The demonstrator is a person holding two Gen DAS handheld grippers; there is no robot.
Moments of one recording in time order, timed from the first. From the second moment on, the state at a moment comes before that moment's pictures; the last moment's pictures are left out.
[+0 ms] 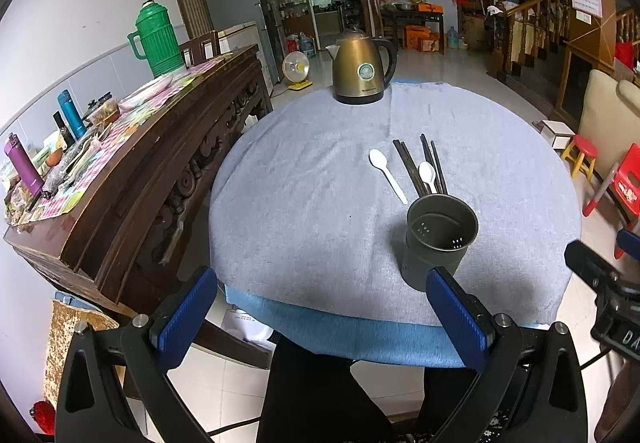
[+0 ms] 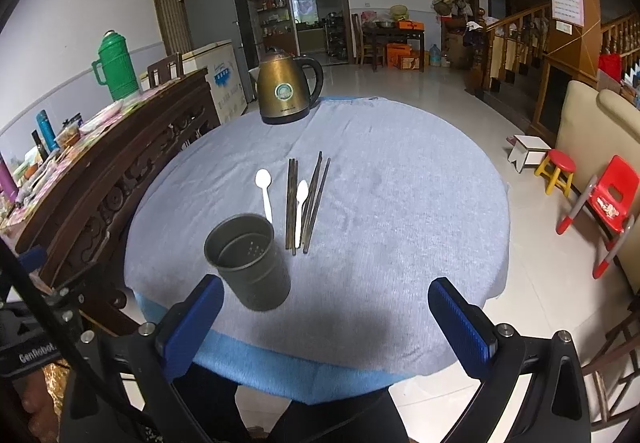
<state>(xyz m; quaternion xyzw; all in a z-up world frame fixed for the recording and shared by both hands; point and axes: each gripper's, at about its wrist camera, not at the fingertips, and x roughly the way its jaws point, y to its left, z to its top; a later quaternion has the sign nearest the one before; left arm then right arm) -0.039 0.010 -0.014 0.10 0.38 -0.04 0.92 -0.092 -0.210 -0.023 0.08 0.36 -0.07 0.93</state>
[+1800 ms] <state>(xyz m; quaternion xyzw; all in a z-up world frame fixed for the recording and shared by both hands) -0.023 0.015 -0.019 0.09 0.38 -0.03 0.92 -0.079 -0.205 -0.009 0.07 0.34 -0.06 0.94</state>
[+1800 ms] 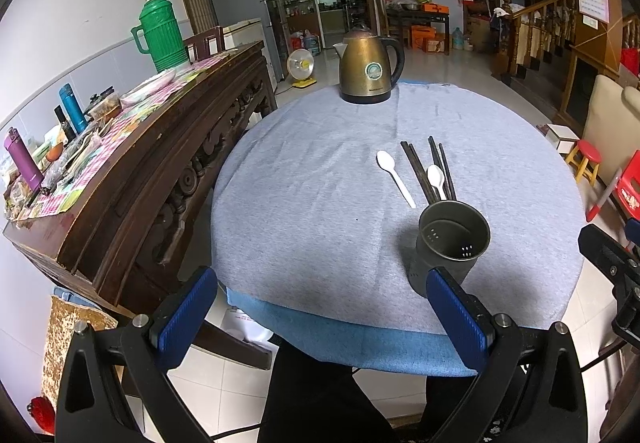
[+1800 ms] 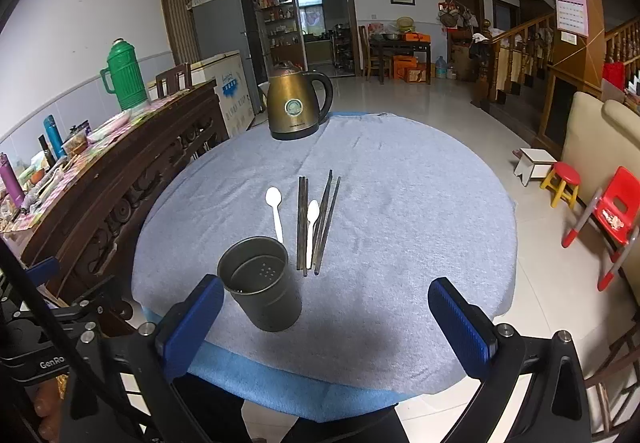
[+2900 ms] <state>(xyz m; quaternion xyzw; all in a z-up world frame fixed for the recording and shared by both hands) 0.049 0.035 -0.039 0.06 0.43 -0.06 0.90 -0.018 -0.238 -0.018 0.11 0.34 -0.06 0.93</state>
